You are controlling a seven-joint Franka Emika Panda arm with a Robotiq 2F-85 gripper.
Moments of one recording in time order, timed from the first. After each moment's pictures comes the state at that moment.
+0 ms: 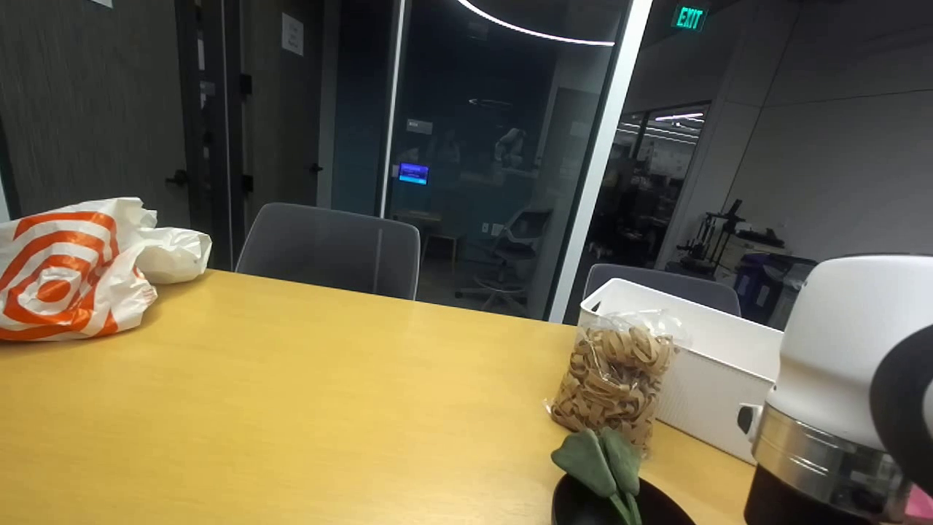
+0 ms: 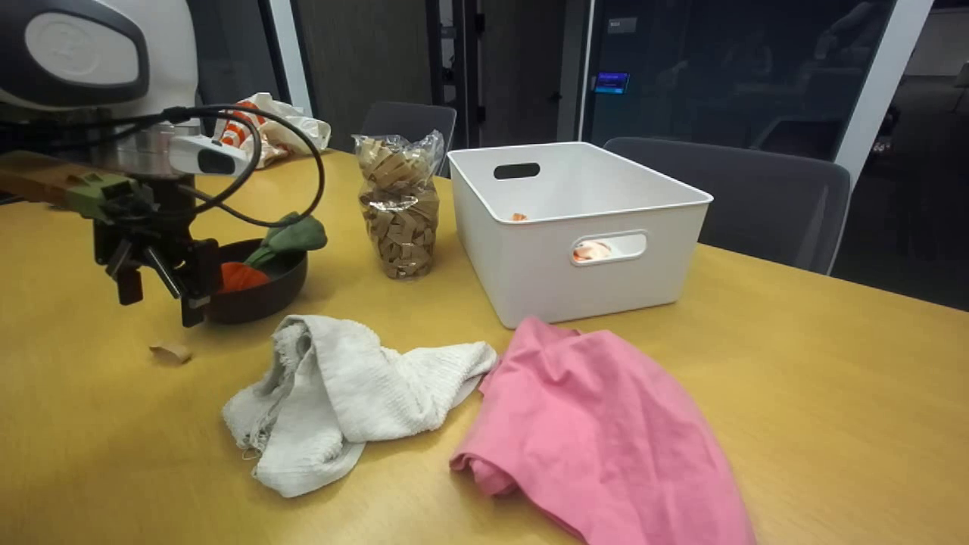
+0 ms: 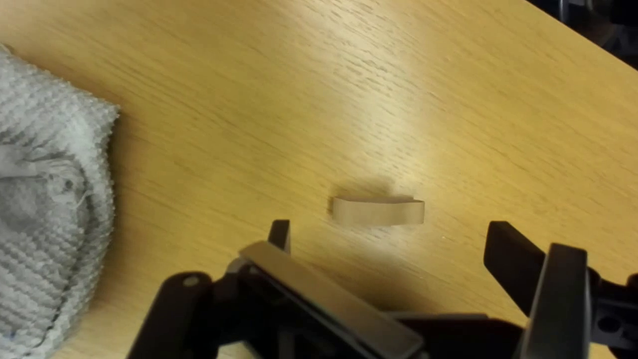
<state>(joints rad) 0.33 -0.35 0.26 -2.76 0.31 2.24 -0.01</state>
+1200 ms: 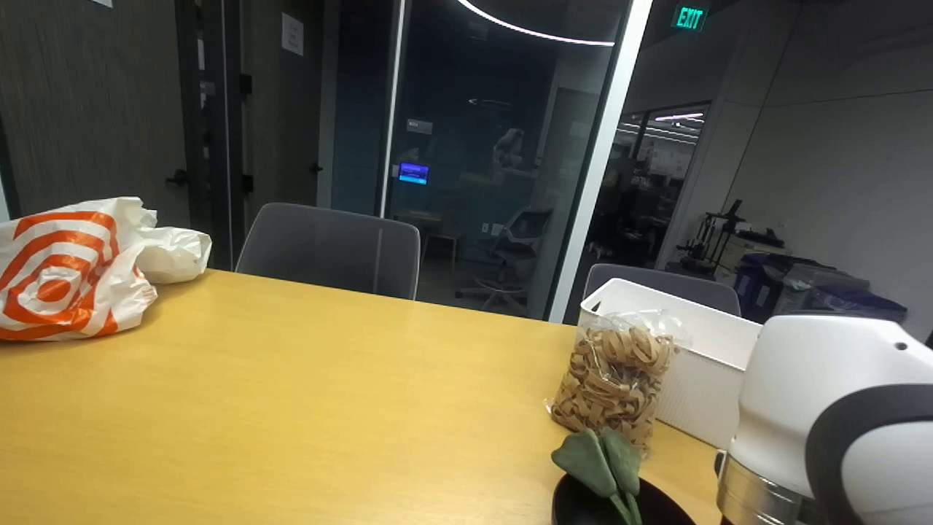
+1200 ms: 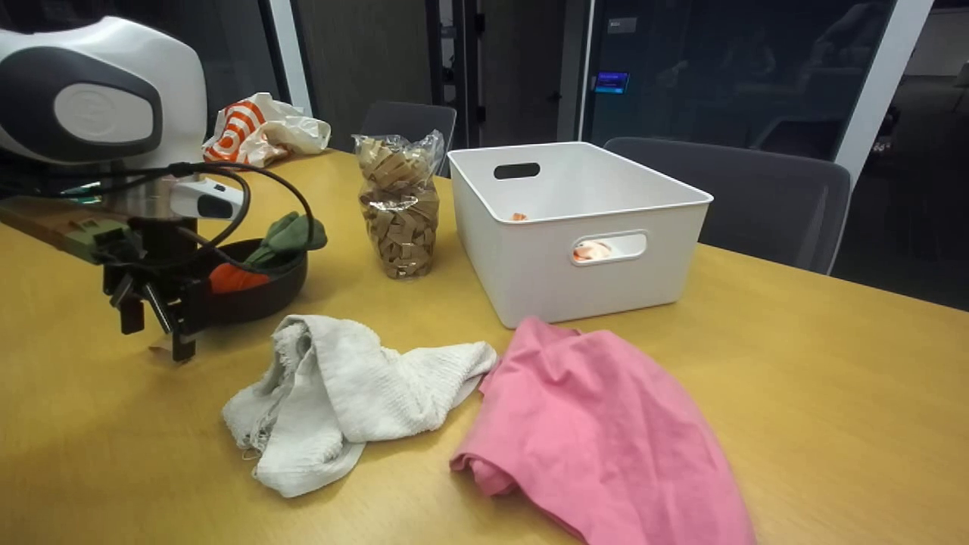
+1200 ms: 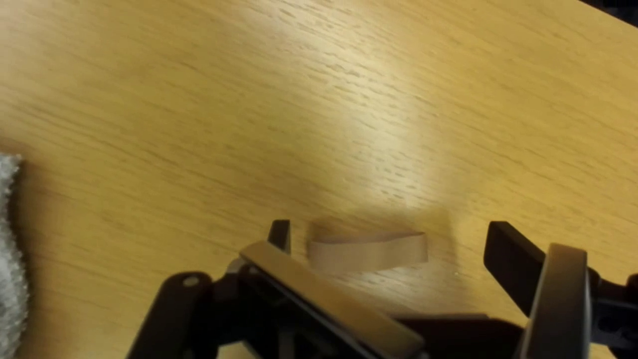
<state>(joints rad) 0.35 -0.20 0.29 -2.76 0.36 2.34 0.09</state>
